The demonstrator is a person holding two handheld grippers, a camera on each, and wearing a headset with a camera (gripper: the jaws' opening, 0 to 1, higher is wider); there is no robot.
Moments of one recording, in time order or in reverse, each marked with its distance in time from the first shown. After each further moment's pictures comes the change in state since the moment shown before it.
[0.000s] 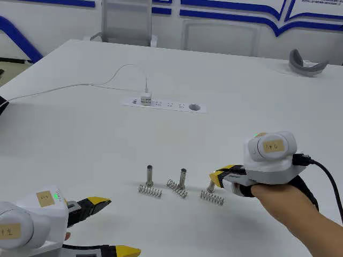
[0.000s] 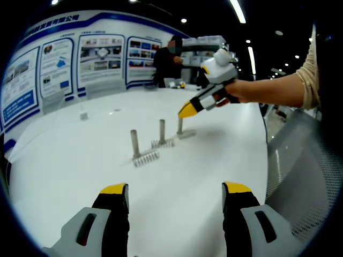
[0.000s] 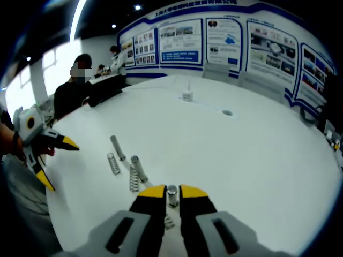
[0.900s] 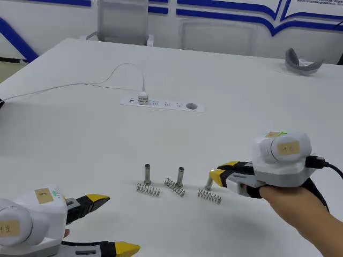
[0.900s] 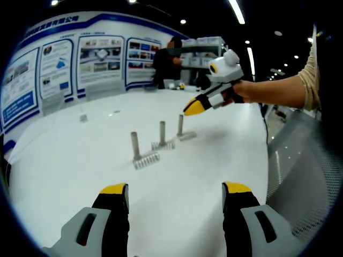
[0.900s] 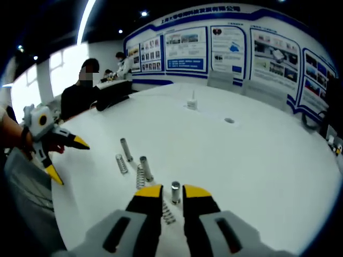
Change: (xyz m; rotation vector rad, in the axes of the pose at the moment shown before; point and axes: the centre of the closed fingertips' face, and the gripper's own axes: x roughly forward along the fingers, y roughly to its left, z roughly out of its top) left arm 0.000 0.001 0.002 0.004 -0.010 -0.003; right arm -0.021 0.005 0.000 -0.031 -0.057 0.043
